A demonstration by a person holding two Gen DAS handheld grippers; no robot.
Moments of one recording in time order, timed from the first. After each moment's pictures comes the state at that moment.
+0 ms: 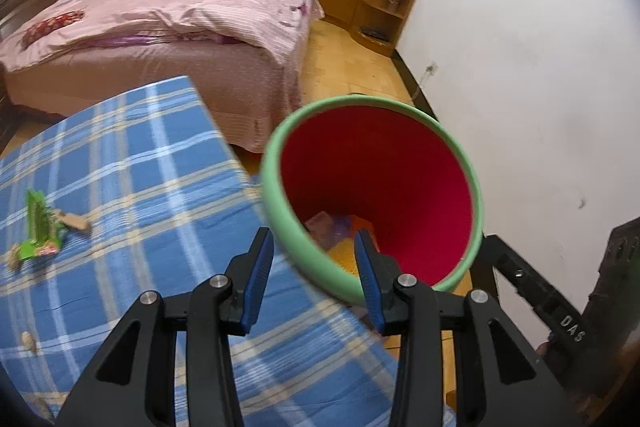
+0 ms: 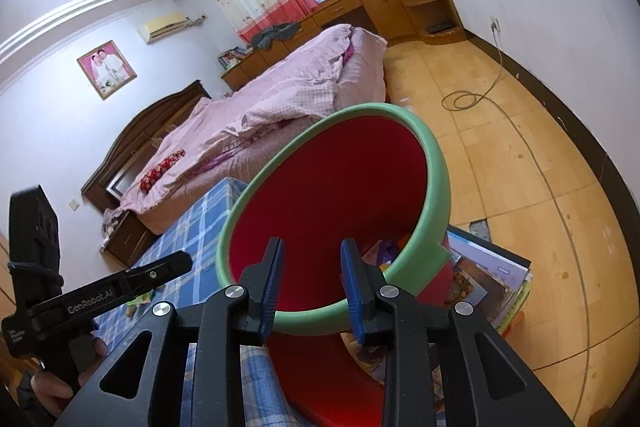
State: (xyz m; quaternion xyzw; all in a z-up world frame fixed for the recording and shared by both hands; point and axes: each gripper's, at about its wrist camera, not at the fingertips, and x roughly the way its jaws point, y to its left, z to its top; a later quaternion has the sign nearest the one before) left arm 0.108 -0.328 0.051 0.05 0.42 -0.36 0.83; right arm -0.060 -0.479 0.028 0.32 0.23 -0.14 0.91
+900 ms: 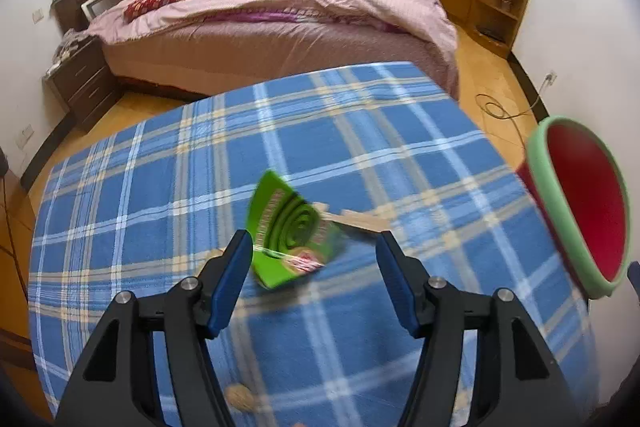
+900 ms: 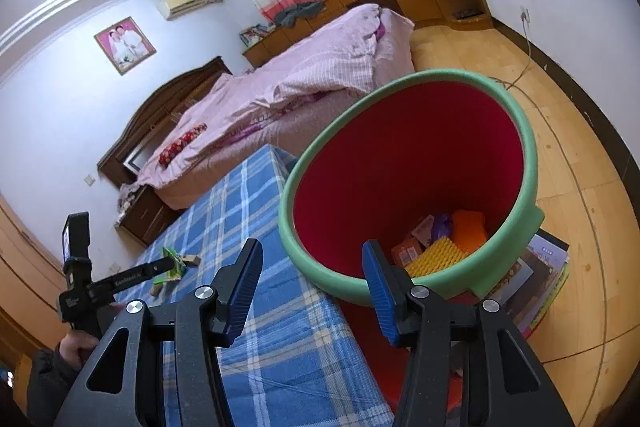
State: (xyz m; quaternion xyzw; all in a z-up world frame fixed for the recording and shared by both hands) left arm 0.226 -0.182 0.015 0.09 0.44 -0.18 0.87; right arm -0.020 -0.431 0.027 0.31 0.26 -0.10 0.91
